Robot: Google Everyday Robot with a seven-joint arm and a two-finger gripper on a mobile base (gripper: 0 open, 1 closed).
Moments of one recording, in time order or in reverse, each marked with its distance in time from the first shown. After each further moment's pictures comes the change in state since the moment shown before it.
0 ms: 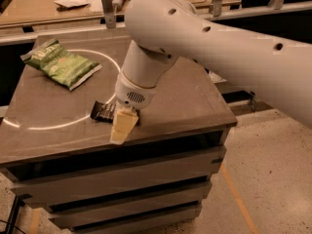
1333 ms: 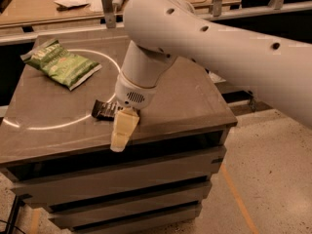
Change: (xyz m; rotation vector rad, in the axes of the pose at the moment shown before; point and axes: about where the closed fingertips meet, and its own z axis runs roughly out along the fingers) arm 0.002 -0.001 -0.001 -0.001 0.009 0.007
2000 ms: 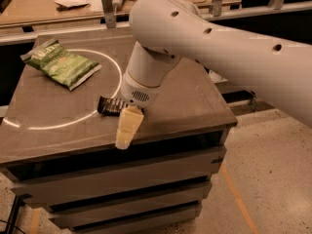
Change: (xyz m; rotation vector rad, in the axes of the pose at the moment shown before) arm 0.012 -0.013 0.001 0.029 0.009 0.022
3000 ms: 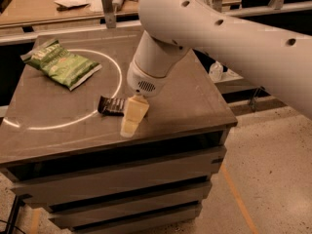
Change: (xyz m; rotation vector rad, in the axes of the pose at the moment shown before) arm 0.002 -0.024 -0.021 0.081 -0.021 -0.005
